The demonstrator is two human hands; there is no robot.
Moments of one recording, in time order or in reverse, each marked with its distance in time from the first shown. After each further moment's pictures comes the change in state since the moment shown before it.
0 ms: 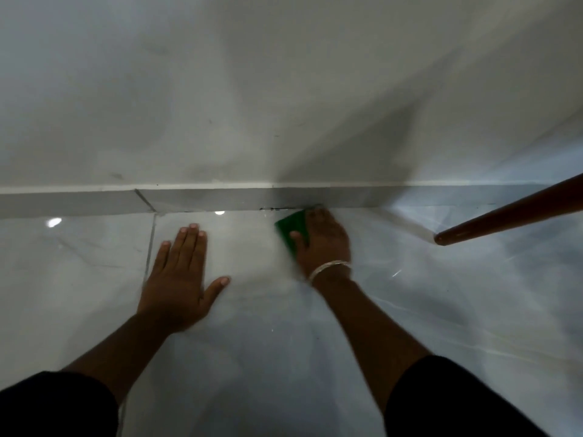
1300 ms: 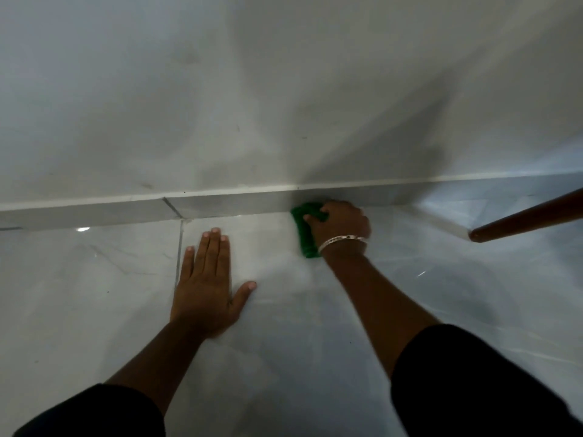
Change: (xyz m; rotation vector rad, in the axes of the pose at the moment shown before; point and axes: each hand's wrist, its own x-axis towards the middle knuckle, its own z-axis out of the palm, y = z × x) left_hand -0.002 -0.005 0.002 0.019 -0.019 -0.039; right_hand 0.035 -0.042 -0.008 0.040 0.091 0.211
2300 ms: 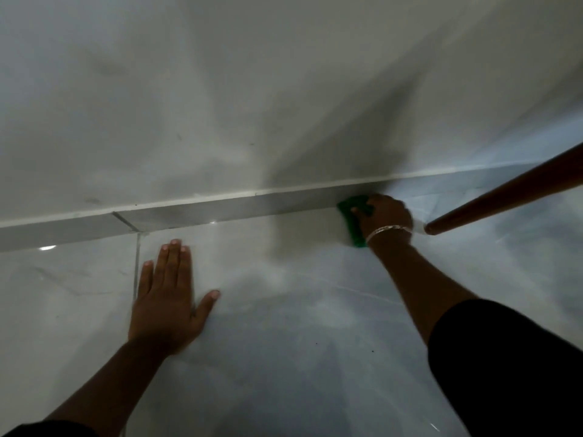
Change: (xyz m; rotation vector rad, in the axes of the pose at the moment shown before) left_hand 0.001 0.000 0.008 -0.006 0.050 0.005; right_hand 0.039 0.117 -0.062 -0.093 0.001 0.121
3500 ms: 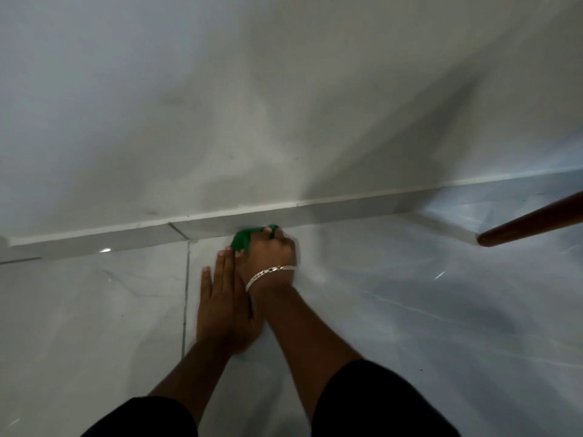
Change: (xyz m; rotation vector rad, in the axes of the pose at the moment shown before) left_hand 0.007 0.023 -0.005 -0.015 -0.036 -0.021; right_hand -0.110 -0.210 0.080 0.070 -0.200 -0.345
